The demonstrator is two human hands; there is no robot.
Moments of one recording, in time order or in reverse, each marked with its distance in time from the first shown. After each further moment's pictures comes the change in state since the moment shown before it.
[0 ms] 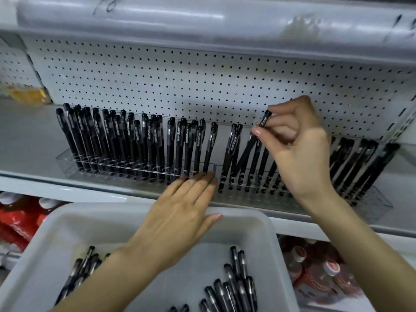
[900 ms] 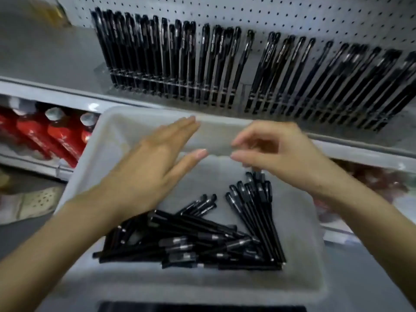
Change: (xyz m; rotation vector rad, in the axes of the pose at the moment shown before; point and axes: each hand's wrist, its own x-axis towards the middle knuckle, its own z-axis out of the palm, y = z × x) left_hand -0.104 -0.010 -0.059 -0.482 -0.169 -0.260; right_hand -0.108 -0.045 0.002 0.138 -0.773 0.278
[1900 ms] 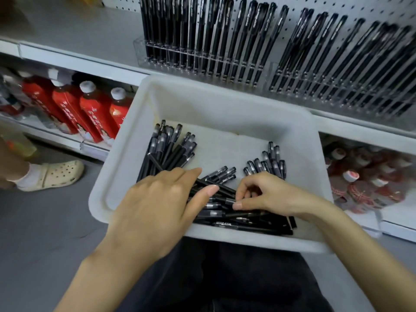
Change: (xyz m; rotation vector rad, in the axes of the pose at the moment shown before) left_hand -0.119 0.029 0.026 0.166 -0.014 -0.260; right_hand -0.052 0.050 0.078 -0.084 -0.465 0.274
